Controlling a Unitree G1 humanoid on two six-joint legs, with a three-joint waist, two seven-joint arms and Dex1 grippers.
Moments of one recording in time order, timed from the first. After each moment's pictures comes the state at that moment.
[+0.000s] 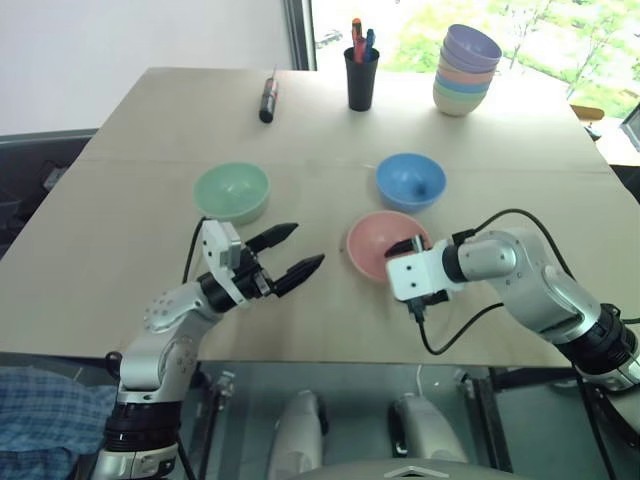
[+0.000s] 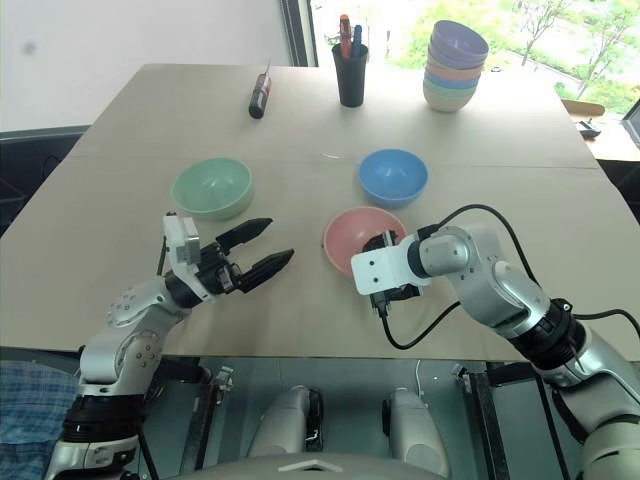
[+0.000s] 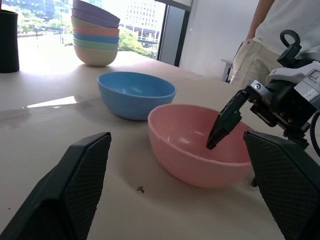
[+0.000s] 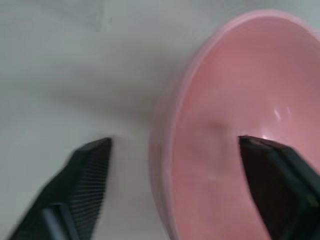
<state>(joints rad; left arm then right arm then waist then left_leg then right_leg) -0.11 0.47 0.13 -0.19 -0.61 0.23 -0.92 -0.64 -0.71 0.55 -0.34 -0.28 0.45 1.17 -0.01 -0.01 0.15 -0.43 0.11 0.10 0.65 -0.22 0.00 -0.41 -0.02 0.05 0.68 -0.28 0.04</state>
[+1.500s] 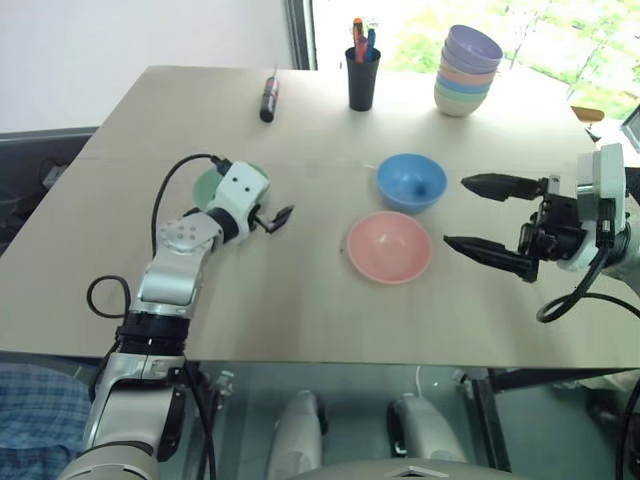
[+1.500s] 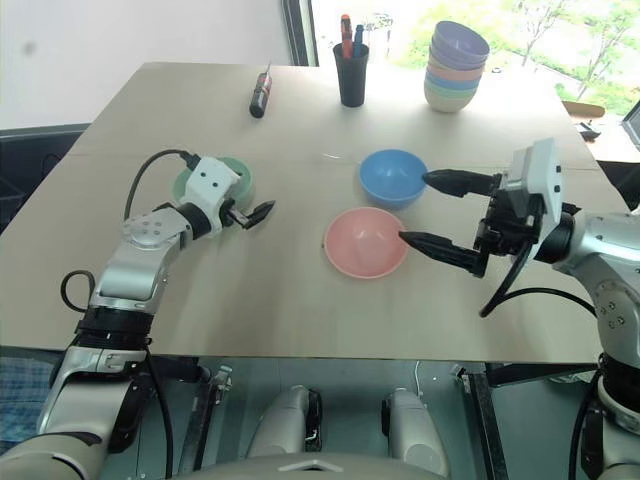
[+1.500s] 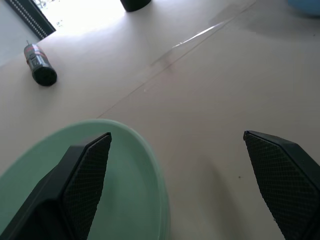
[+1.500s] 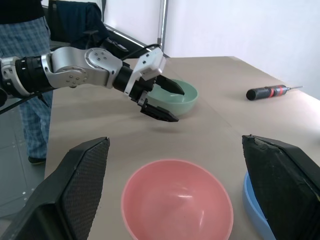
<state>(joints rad) -0.54 0.58 -0.01 0.13 -0.02 0.36 -0.57 -0.36 -0.72 -0.30 -0.52 0.69 0.67 1.03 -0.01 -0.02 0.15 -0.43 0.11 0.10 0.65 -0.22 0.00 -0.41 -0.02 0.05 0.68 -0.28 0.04</state>
